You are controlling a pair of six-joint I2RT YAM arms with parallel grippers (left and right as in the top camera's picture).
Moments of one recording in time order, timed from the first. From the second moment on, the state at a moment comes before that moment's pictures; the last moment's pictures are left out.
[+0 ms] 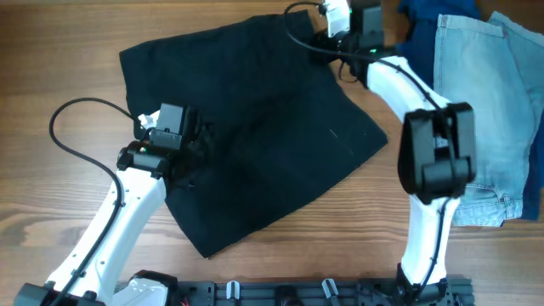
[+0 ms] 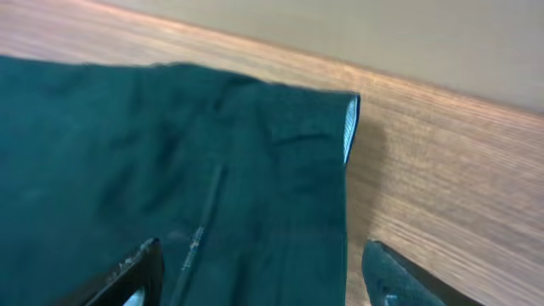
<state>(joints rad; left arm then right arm) -0.25 1.32 0.90 -0.78 -0.16 -0.74 0.19 2.27 1.66 -0.05 -0.33 -0.09</state>
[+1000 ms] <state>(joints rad) -0.25 1.32 0.90 -0.77 -0.15 -0.74 0.07 2.49 1.93 -0.01 -0.33 0.07</state>
